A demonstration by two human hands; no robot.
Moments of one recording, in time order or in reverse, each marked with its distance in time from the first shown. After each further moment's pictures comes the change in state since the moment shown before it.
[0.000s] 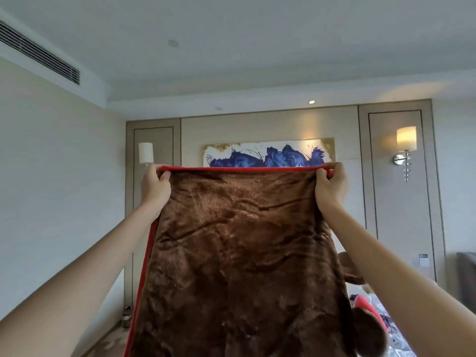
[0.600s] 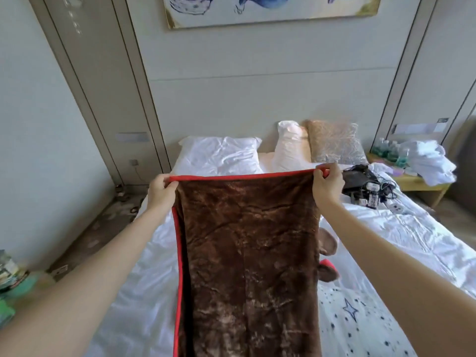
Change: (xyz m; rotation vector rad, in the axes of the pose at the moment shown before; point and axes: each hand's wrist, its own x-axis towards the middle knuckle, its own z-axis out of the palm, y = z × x) left_hand -0.099 -0.486 0.221 0.213 -0.417 -0.563; right_hand -0.114 0.503 0.147 -0.425 -0.142 0.428
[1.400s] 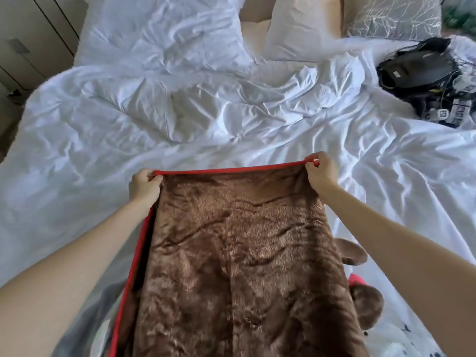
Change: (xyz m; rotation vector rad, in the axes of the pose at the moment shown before) left_hand 0.208 -0.413 0.355 0.282 -0.198 -0.392; right_hand 0.133 0.493 0.285 -0.384 -0.366 0.332
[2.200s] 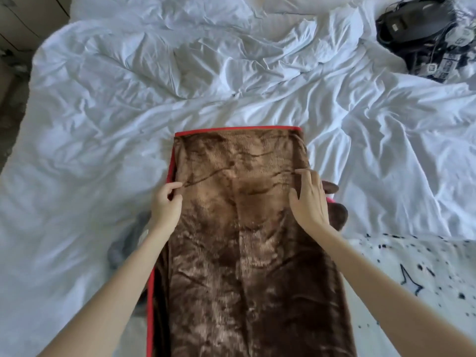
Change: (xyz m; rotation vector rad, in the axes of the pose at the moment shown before) left_hand -0.186 -0.069 -0.042 0.094 -0.118 0.063; right_hand -0.233 0.020 -0.055 -0.361 -0.166 -0.225
